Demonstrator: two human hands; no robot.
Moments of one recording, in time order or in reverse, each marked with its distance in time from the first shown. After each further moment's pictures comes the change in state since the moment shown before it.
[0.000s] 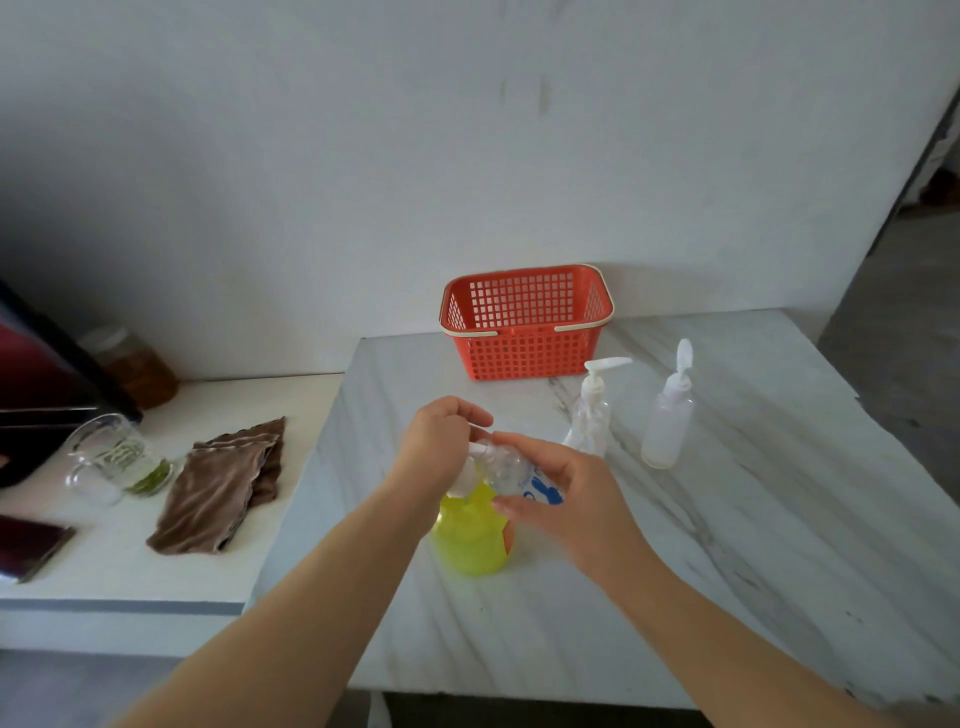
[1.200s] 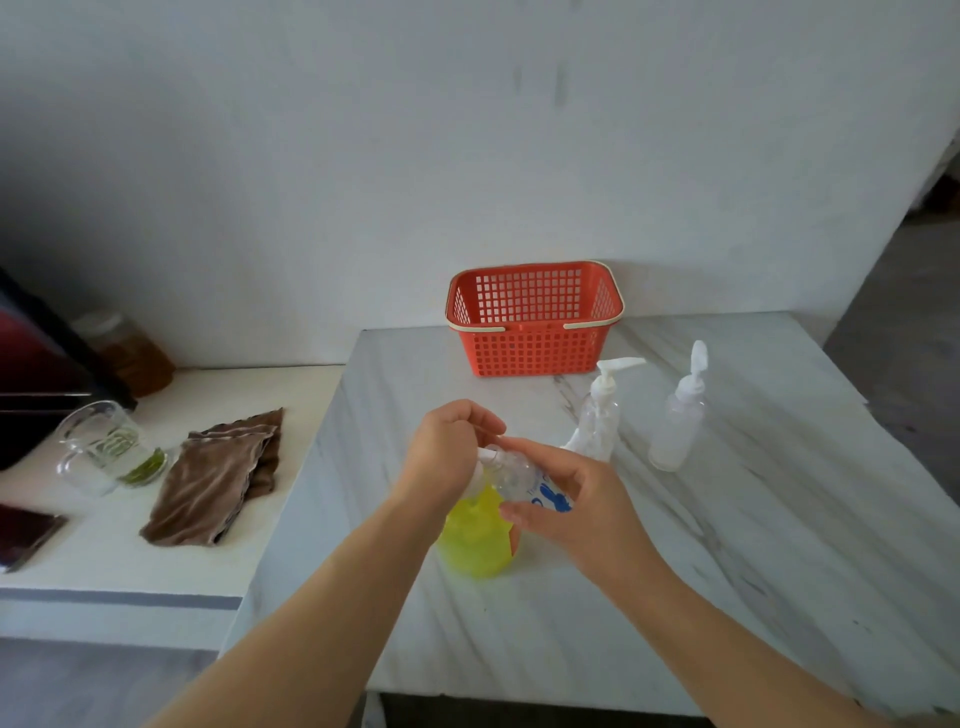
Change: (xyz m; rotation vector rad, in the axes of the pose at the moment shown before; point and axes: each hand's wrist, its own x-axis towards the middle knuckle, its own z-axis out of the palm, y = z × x) left_hand 0.002 -0.011 0.001 -0.029 0.001 0.034; right_hand 0.001 0.012 0.001 -0.023 -0.009 0.066
